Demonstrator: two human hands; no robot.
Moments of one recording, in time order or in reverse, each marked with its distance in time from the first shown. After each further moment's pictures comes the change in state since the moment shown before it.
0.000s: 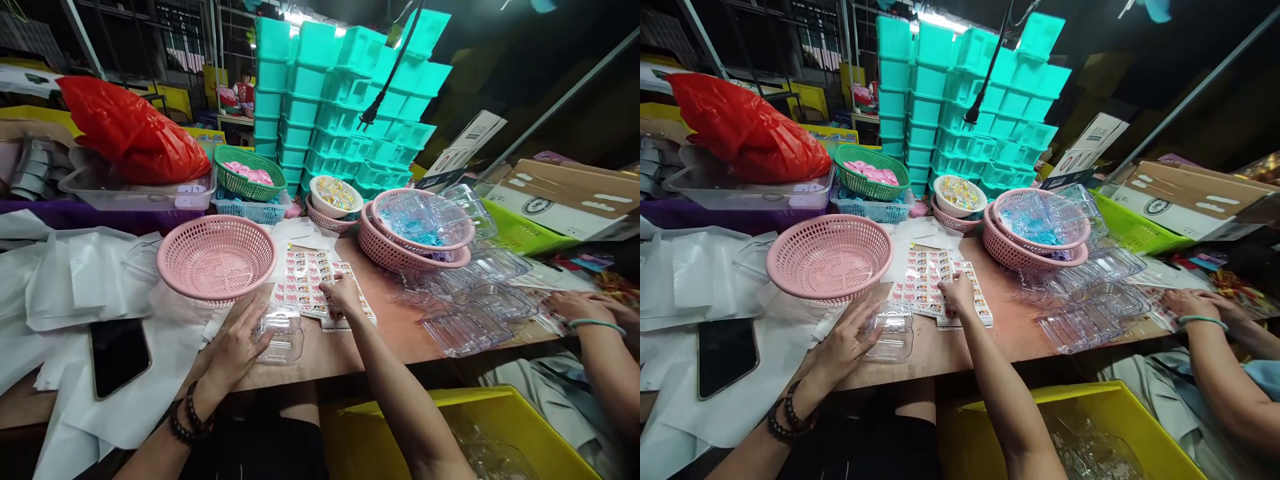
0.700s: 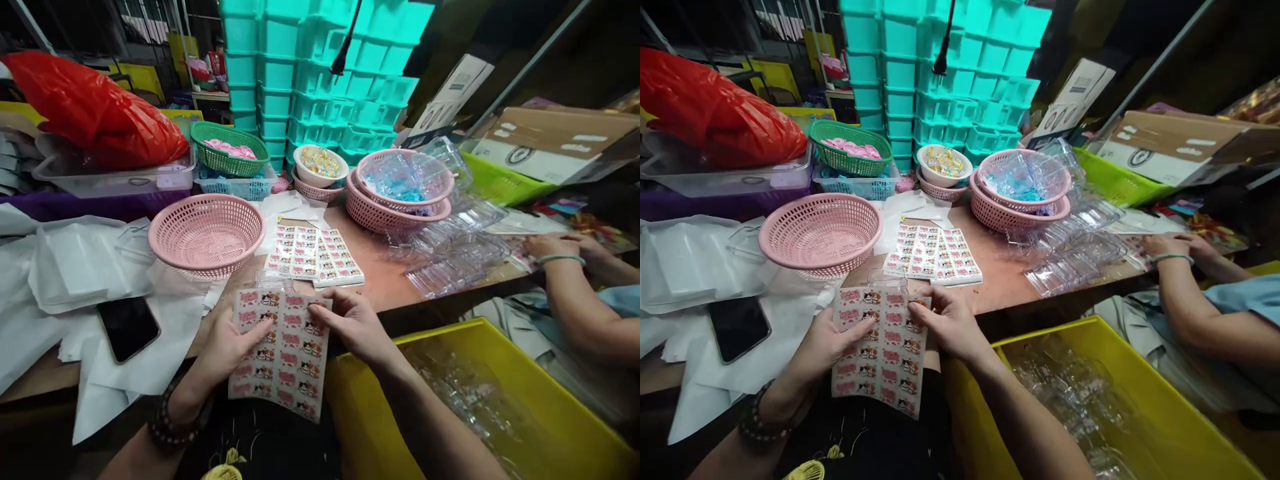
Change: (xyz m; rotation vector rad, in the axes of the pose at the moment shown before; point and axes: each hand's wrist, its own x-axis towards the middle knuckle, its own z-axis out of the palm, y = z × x) left_hand -0.029 0.074 -0.053 -0.610 -0.094 -0.376; right_hand -0.182 -0.020 -0.072 0.776 -0.558 -0.125
